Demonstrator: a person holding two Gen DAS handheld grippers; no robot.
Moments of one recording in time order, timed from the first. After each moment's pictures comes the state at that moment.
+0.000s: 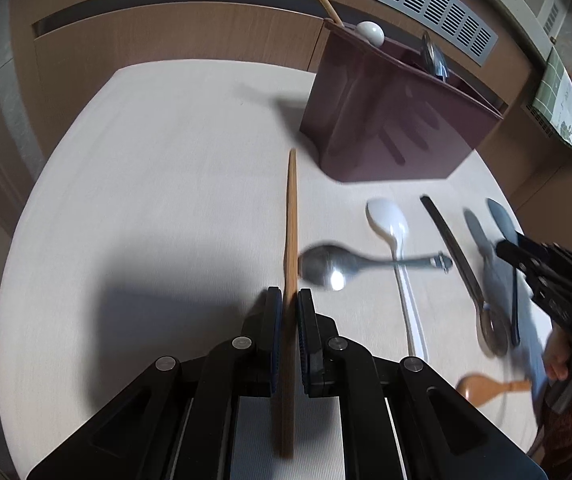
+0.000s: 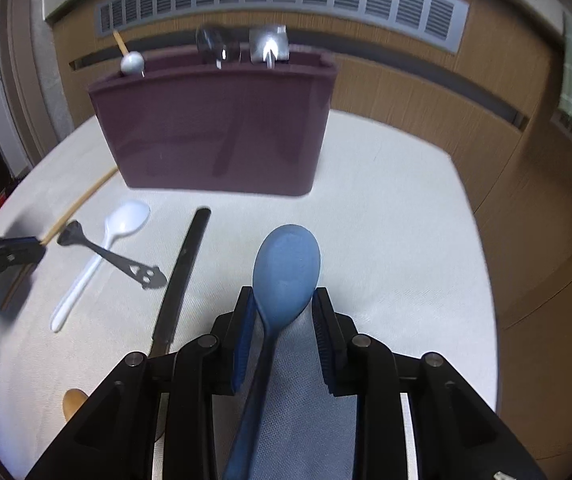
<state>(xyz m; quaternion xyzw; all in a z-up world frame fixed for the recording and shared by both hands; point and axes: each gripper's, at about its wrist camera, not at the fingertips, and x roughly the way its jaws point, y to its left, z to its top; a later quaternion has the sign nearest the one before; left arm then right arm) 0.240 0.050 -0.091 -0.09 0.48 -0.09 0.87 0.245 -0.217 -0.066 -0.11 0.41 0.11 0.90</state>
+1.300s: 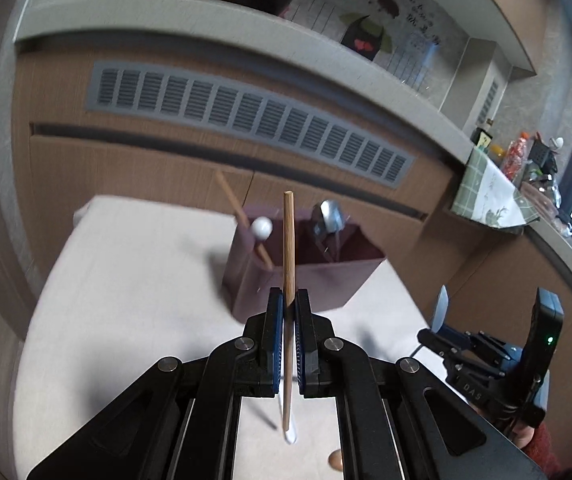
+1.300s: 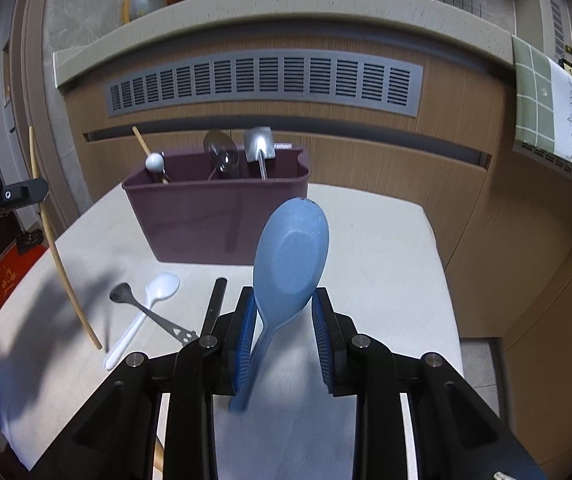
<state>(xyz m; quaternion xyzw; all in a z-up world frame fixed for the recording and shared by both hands) 0.198 0.049 0.032 -0.15 0.28 -0.15 0.94 0.212 -0.234 -0.006 -0.06 0.32 0.11 0.94</state>
